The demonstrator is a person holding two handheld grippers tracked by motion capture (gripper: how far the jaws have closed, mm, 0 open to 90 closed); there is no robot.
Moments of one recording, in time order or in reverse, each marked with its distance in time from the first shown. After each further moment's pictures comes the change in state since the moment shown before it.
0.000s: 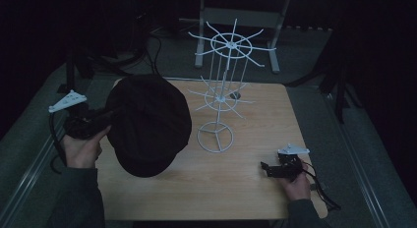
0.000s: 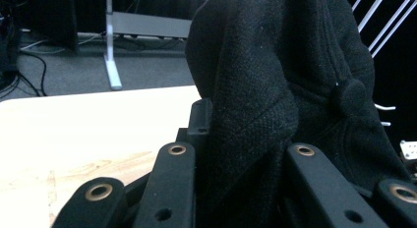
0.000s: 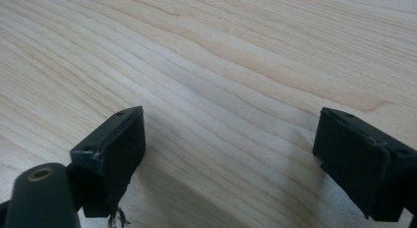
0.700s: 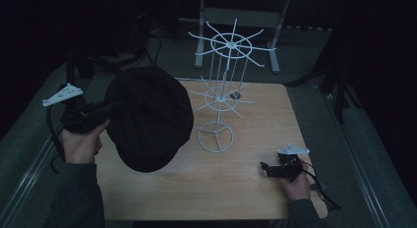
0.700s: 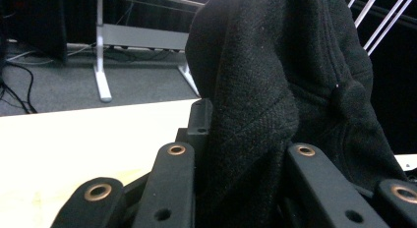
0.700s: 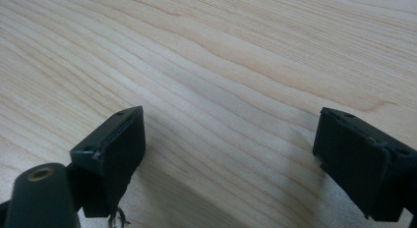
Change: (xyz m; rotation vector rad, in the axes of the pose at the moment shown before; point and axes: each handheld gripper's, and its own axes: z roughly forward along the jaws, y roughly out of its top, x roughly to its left) left arm -0.003 0.017 -0.003 -0.042 -0.041 -0.001; right arm 0.000 0.000 0.000 0.000 0.000 -0.001
